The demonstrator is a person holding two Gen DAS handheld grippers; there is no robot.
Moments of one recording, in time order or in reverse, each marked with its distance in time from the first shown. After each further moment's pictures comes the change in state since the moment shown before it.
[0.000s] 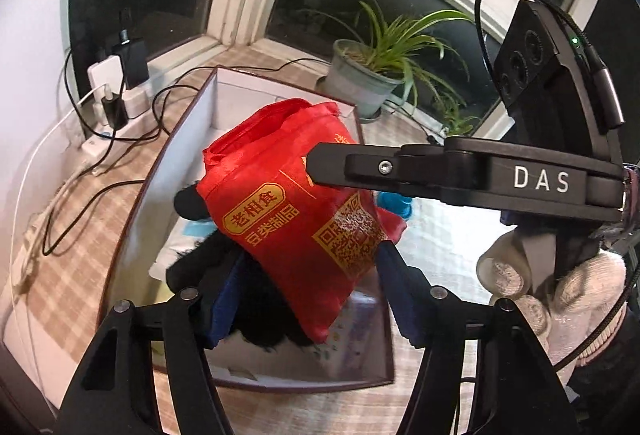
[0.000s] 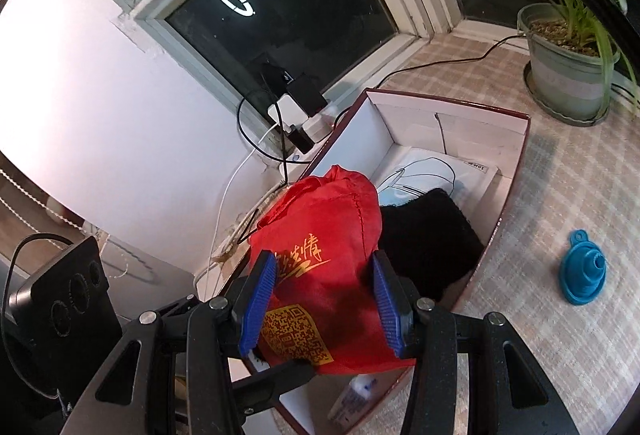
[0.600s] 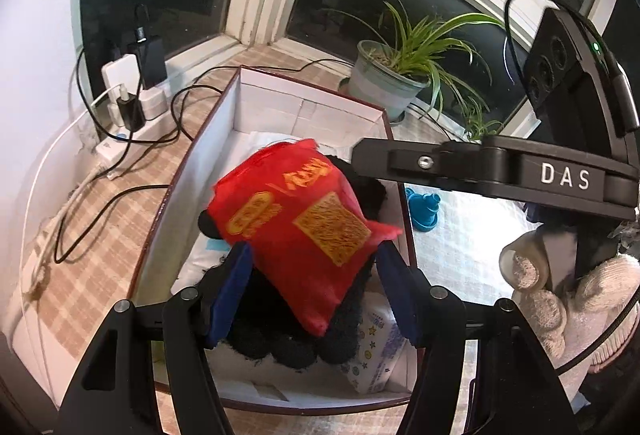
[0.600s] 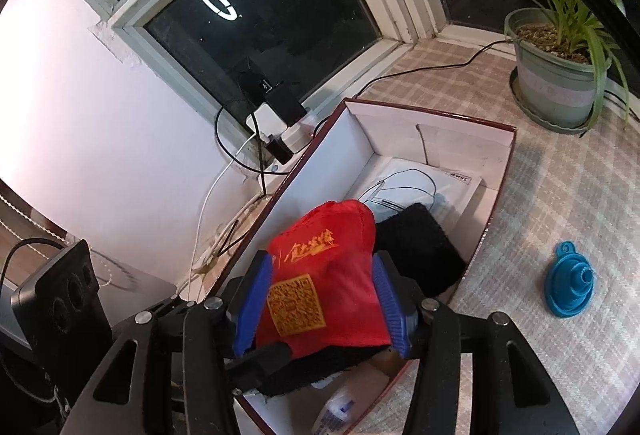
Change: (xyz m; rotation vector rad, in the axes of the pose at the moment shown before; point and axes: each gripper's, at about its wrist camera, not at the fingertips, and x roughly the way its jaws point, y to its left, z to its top) left arm 0.008 0.014 0.008 -0.018 -0.004 0.063; right arm 0.001 -0.008 0.010 0.009 -0.020 -0.061
